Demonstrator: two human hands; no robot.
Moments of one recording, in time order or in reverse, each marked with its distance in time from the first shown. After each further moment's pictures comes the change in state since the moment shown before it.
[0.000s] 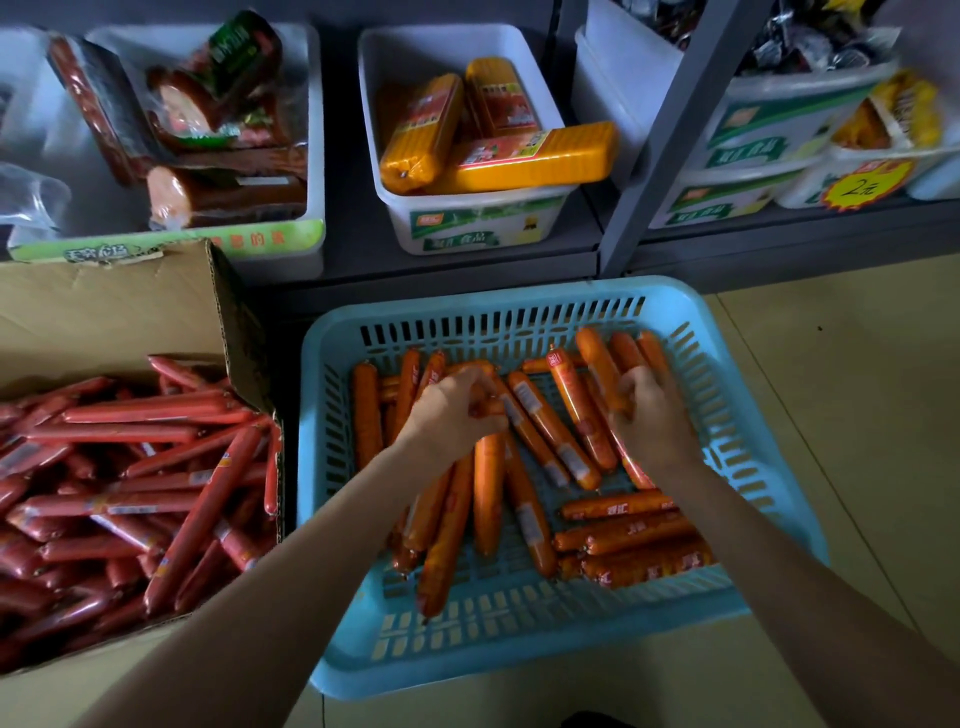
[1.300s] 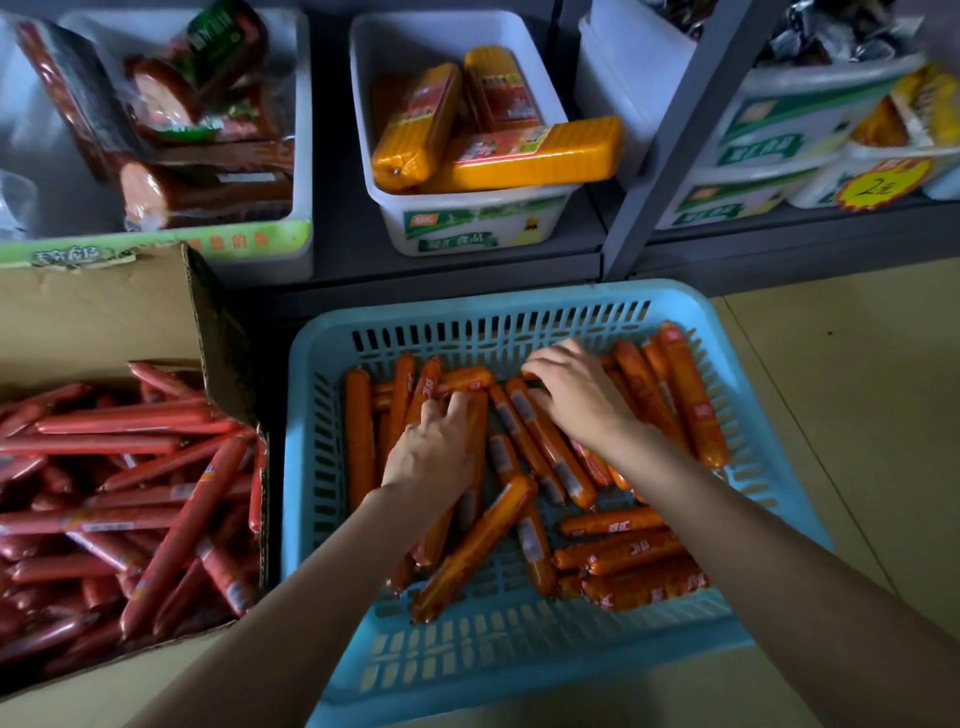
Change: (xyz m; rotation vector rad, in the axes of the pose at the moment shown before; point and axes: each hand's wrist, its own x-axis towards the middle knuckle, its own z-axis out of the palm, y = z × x) left_hand -0.008 -0.008 0.017 0.379 -0.001 -0.111; right_hand 0.046 -0.042 0.032 -0.390 -0.137 -0.599
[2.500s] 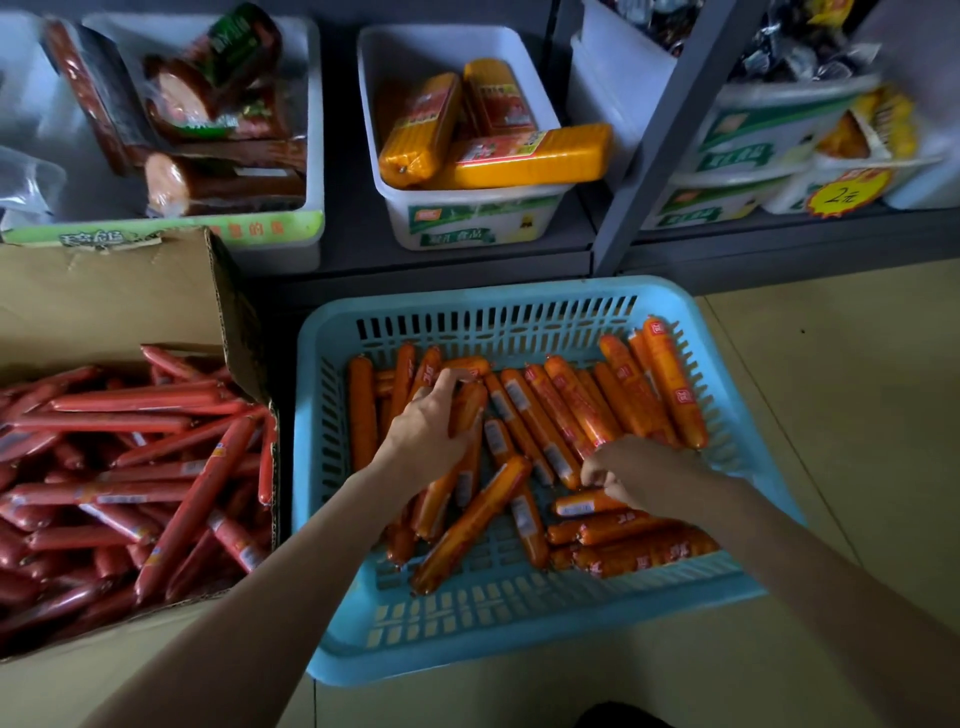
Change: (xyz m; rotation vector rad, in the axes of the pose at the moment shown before) left_hand -0.006 -0.020 0.000 -0.420 0.050 0.146; right_hand -0.097 0.008 -0.032 0.140 -0.599 0.129
